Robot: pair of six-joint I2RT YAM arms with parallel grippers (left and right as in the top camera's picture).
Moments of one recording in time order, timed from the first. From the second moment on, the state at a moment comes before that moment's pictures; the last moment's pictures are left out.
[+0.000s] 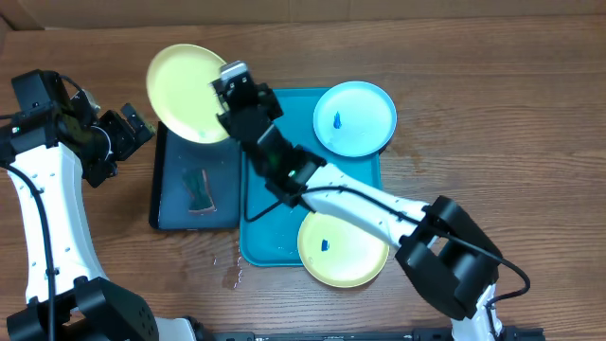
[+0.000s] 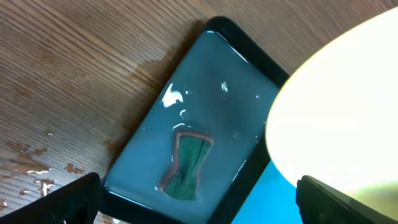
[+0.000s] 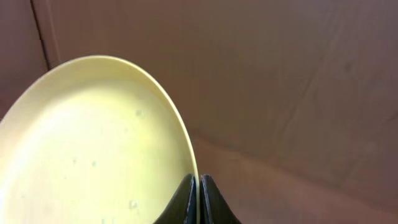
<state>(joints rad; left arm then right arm) 0.41 1.60 1.49 -1.09 0.25 -0.32 0.88 2.05 1.52 0.30 0.51 0.02</state>
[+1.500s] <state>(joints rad) 0.41 1.60 1.49 -1.09 0.25 -0.32 -0.33 1.54 1.48 -1.00 -0.14 0.44</state>
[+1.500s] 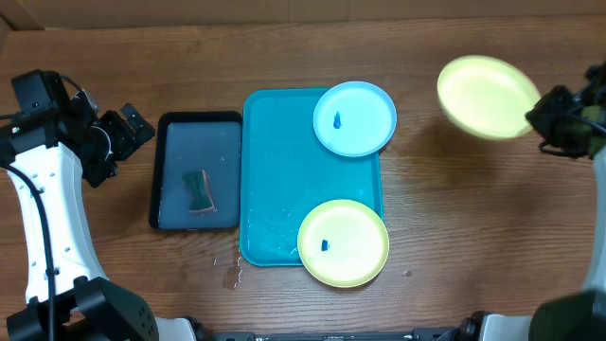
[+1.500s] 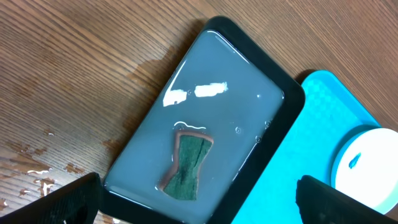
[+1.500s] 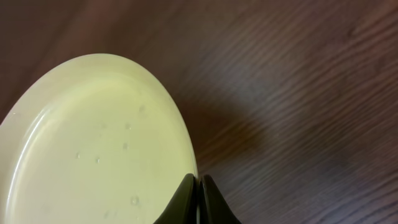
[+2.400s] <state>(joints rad) 0.41 1.60 1.49 -1.09 0.25 -0.32 -0.33 1.81 1.23 -0.68 -0.10 0.49</state>
